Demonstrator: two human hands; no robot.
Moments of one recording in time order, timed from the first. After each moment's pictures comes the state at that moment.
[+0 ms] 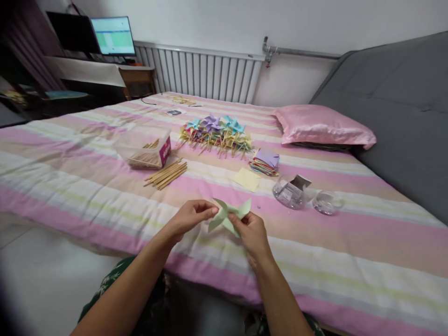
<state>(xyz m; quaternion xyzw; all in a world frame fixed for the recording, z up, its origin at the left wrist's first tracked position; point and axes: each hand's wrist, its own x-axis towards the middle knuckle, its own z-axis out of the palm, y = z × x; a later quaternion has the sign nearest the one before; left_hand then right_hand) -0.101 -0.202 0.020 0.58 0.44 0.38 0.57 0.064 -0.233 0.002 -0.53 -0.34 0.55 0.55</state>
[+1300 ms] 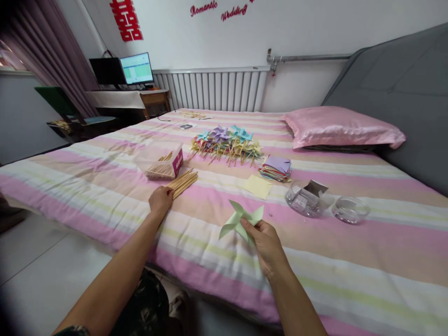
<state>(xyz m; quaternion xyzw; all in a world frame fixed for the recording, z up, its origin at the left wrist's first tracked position) -0.235 -0.116 -0.017 0.58 0.80 0.18 -0.05 0.071 -0.235 0.004 -0.48 -0.25 0.65 0.54</state>
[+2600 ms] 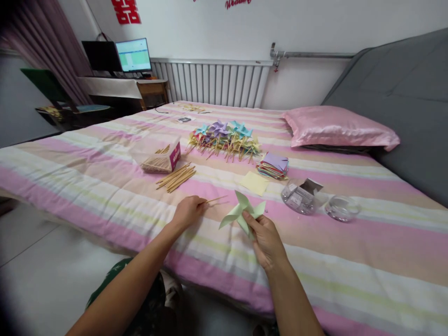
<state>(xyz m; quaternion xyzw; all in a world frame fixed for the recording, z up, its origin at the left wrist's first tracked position) -0.129 -0.173 -0.004 0.76 0.61 0.19 0.13 0.077 -0.233 0.013 -0.45 -0.22 0.66 0.56</state>
